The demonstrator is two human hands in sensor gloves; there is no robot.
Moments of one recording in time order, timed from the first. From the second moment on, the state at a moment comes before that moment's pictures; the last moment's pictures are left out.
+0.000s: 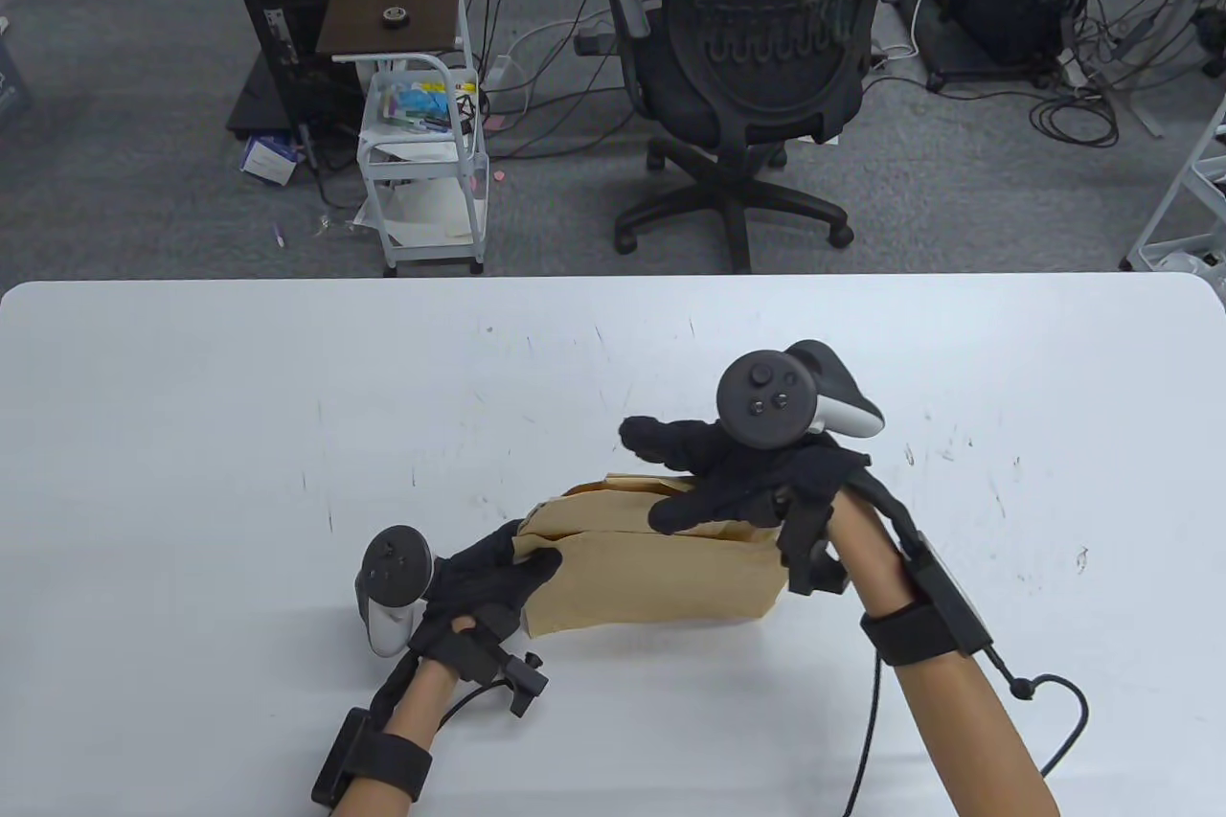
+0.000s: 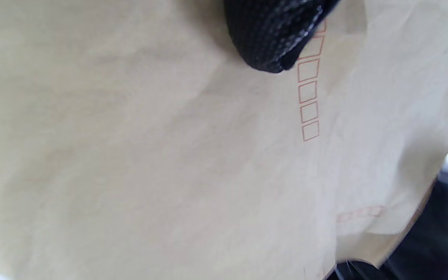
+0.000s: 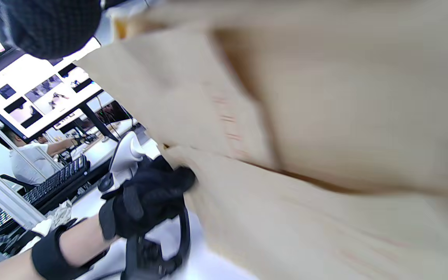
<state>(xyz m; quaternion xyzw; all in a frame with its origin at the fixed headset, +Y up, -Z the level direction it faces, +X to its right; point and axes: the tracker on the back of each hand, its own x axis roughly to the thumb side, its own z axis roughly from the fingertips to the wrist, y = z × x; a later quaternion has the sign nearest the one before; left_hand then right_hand) -0.193 -0.771 -0.349 0.00 -0.17 0.63 0.76 0.109 -0.577 -0.394 0.40 0.19 0.87 0.23</state>
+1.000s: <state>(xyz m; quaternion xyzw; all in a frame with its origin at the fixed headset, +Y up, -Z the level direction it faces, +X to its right) -0.196 -0.778 -0.355 -0.08 -0.21 0.66 0.72 0.171 -0.747 -0.366 0.29 0.08 0.78 0.56</state>
